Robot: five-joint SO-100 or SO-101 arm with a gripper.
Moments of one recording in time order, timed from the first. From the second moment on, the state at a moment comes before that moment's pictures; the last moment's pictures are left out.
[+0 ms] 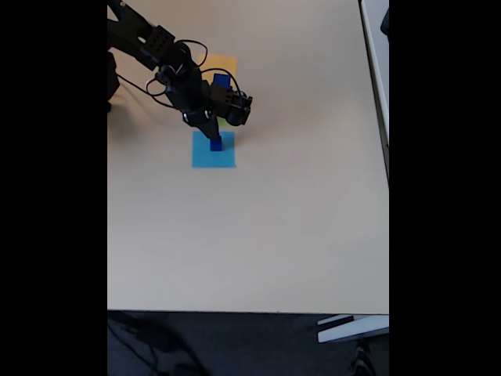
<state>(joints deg) 25.0 94.0 118.8 38.1 69.8</state>
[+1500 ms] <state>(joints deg) -8.0 91.8 83.8 75.0 107.1</state>
